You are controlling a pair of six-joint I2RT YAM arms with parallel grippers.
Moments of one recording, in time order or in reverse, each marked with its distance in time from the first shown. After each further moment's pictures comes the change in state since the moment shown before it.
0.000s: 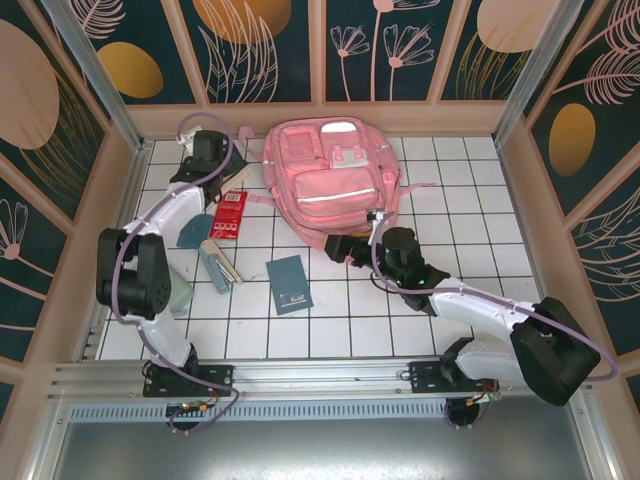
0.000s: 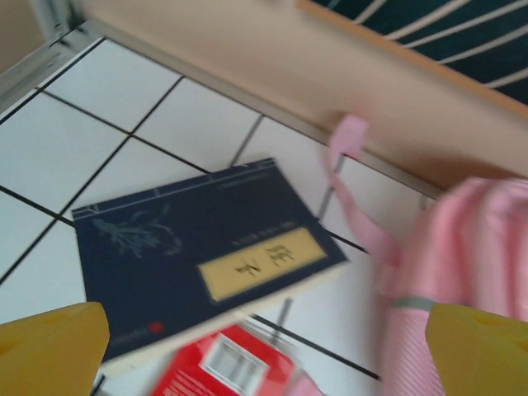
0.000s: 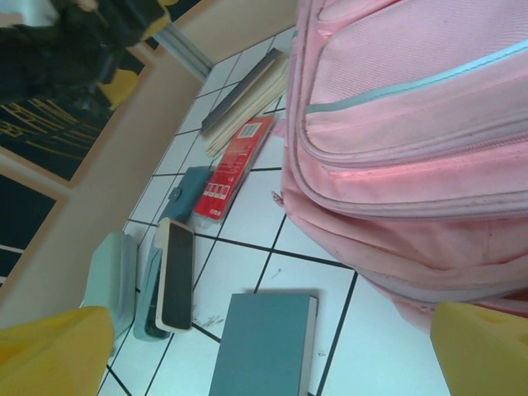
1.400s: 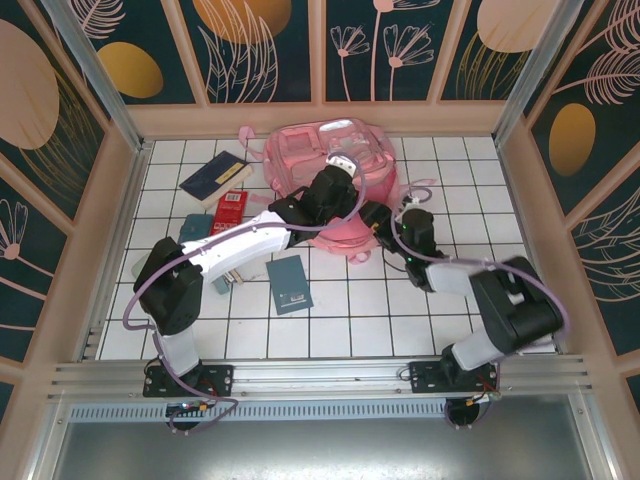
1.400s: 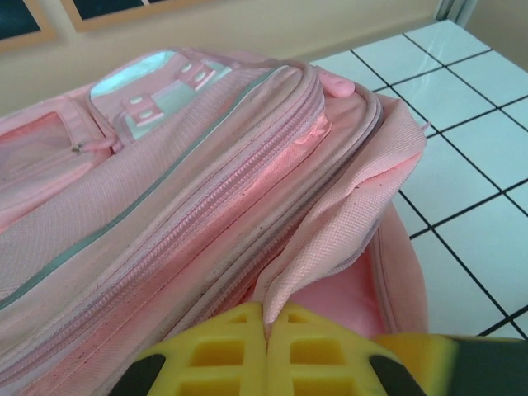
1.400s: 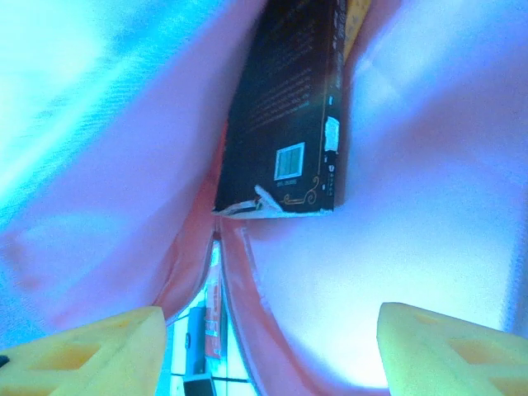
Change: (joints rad) left arm -0.696 0.027 0.119 -0.014 -0.011 0.322; right arm -0.303 0.242 -0.021 0.294 -0.082 0.426
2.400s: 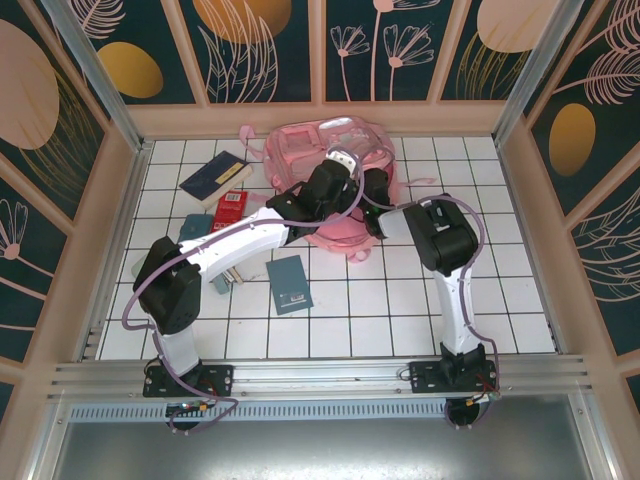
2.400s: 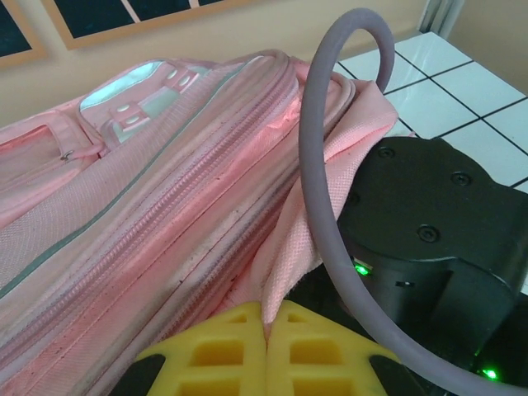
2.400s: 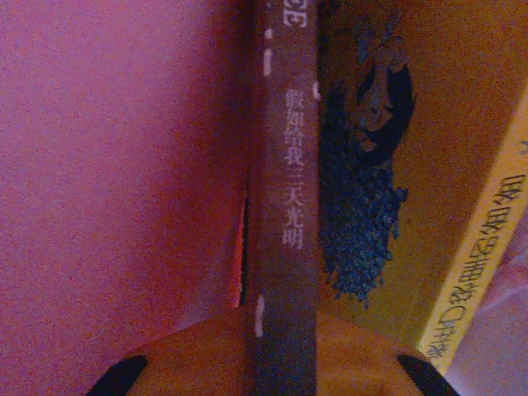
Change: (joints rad) left arm 0.015 0.000 0.038 -0.005 0.044 0.025; right arm 0.019 0.789 0.755 0.152 -0.018 0.332
